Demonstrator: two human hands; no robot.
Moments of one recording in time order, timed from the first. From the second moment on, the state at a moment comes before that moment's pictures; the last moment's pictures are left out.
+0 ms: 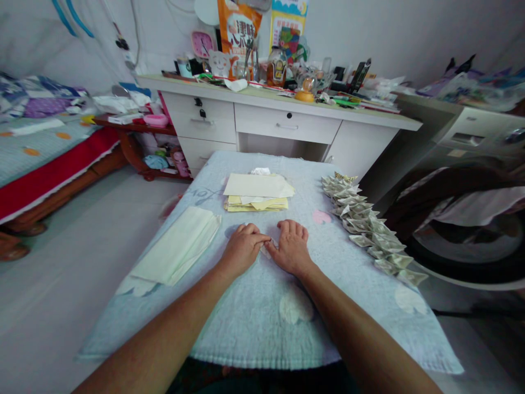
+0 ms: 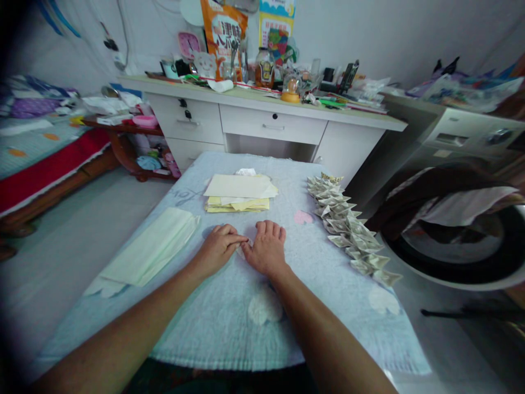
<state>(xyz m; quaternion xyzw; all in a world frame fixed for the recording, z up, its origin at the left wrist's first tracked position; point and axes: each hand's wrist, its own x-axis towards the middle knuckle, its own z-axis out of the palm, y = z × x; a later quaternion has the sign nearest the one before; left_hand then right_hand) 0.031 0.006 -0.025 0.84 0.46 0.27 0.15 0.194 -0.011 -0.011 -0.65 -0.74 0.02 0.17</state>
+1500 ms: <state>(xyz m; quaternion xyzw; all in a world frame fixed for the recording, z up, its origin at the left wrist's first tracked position) 0.033 -0.003 -0.004 0.56 0.41 0.44 0.57 0.211 -0.015 0.002 -0.46 -0.72 0.30 0.42</state>
